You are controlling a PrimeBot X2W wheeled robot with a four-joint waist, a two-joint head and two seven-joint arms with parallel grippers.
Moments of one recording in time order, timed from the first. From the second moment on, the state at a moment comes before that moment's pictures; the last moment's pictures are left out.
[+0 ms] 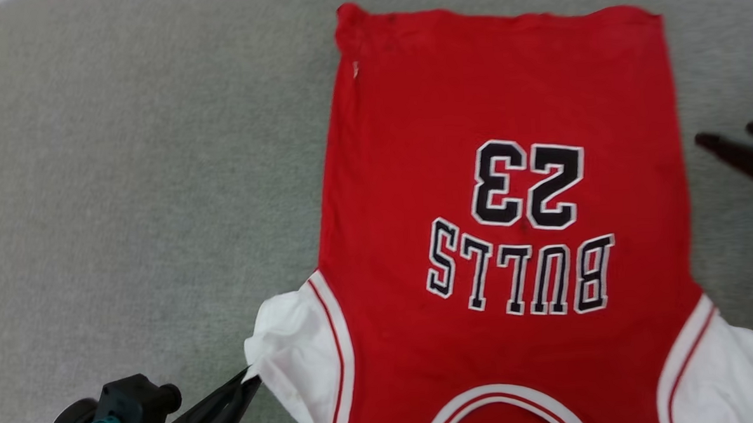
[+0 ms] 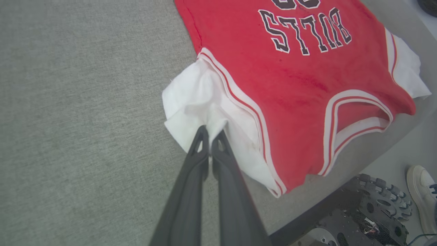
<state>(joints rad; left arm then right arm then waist) 0.07 0.89 -0.54 -0.42 -0.79 0.08 0.03 -0.57 -0.40 -0.10 -0.12 0.58 0.13 1.25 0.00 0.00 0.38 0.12</state>
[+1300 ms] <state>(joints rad) -0.11 0.81 -0.58 -0.48 -0.73 0.04 0.05 -0.96 -0.35 -0.28 0.11 0.12 0.13 1.54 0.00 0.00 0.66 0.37</state>
